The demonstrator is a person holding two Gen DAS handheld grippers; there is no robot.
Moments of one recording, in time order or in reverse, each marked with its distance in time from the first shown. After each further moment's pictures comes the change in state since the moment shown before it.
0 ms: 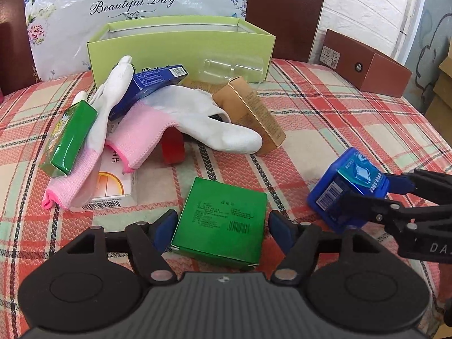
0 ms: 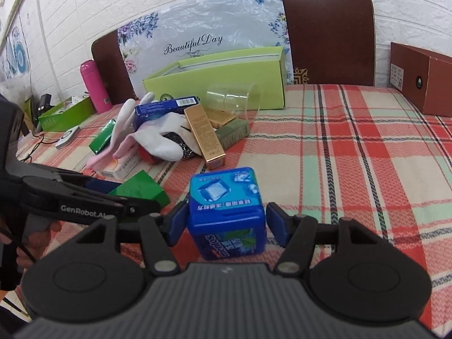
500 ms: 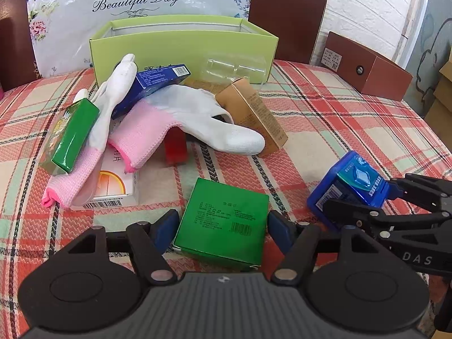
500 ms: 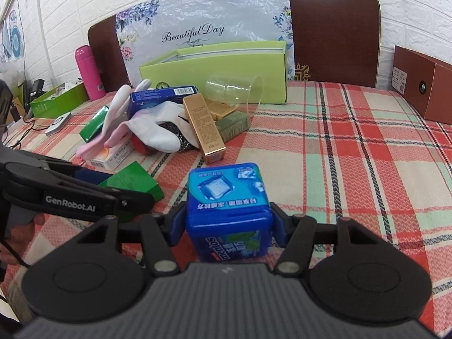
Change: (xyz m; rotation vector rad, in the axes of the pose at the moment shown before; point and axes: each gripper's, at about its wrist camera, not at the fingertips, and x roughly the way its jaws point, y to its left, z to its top) left arm -0.002 0.005 0.000 -0.023 -0.004 -0.013; right arm 0.013 0.007 -0.001 -0.037 0.024 -0.044
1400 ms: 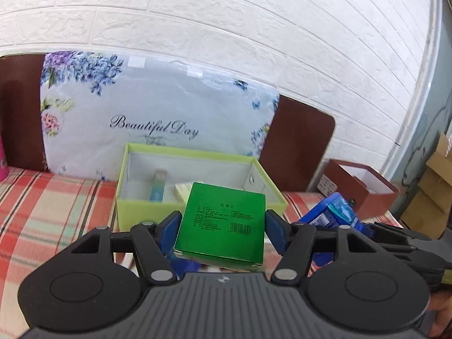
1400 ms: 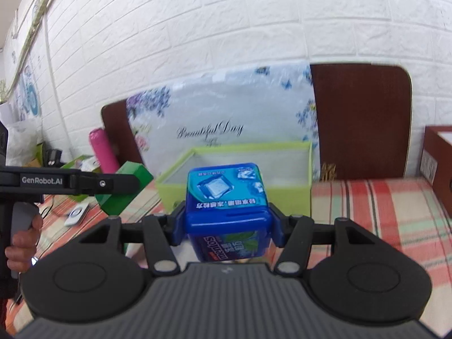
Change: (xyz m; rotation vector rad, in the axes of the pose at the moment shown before) left arm -0.056 0.052 0.145 -0.115 -0.324 -0.070; right arm 0.016 -0.012 0.158 0.037 -0.253 0.089
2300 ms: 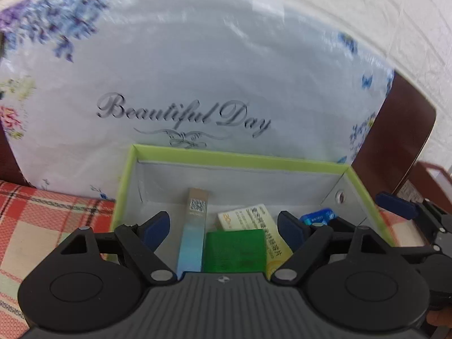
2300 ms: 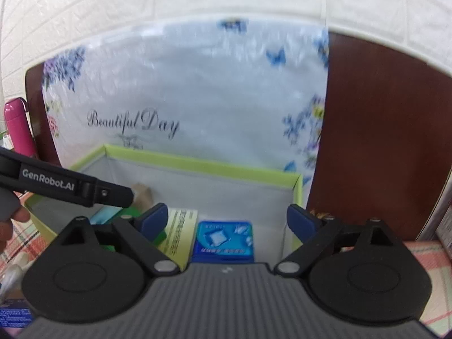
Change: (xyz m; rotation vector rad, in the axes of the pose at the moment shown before) left arm 0.159 0.063 0.049 -0.039 0.133 0.150; right arm 0.174 -0.039 0.019 -0.177 0.021 -0.173
